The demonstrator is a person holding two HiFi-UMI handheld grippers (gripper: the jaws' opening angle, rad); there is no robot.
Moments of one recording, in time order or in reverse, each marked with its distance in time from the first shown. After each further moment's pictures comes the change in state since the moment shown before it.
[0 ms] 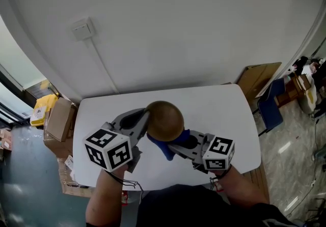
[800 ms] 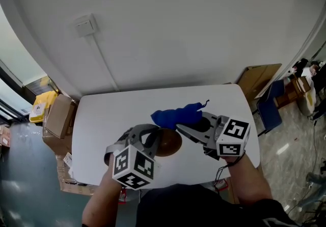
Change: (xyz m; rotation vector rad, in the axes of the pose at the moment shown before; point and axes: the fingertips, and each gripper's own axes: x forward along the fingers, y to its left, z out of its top) left arm 0.000 -0.035 -0.075 0.770 0.413 0.076; right arm -0.022 -0.022 0.056 -0.120 0.034 -0.049
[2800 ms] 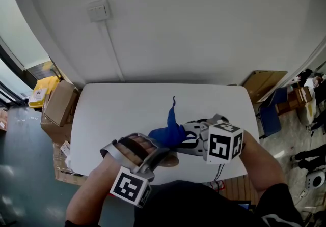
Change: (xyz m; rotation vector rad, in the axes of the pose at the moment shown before) left arm -0.035 -0.067 -0.013 0.736 -0.080 -0.124; right arm 0.039 0.073 -0.071 -0.687 0.544 0.521
